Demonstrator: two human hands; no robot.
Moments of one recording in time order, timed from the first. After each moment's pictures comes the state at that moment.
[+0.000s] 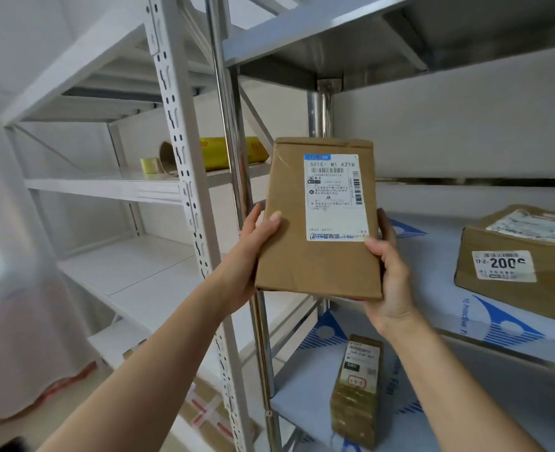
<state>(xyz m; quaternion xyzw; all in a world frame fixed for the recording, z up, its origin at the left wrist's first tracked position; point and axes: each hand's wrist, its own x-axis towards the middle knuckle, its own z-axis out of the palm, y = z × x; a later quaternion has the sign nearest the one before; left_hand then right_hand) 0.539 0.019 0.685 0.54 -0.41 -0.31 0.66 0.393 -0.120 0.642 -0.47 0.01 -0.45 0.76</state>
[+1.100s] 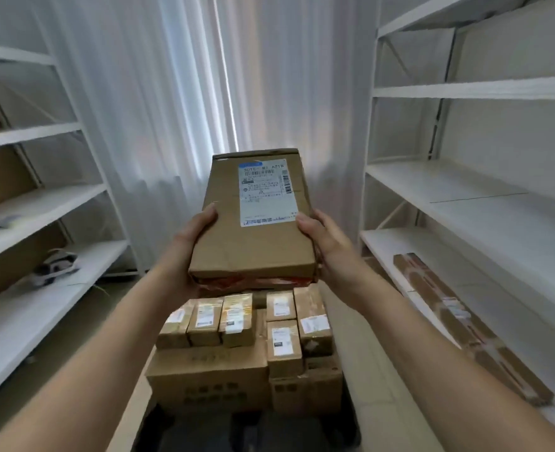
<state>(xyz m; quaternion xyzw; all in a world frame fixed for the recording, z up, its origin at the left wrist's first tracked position) 0.510 0.775 0.626 0.62 0.08 0.01 0.78 0.556 0.564 0.597 -0.63 -0.15 0.10 0.76</state>
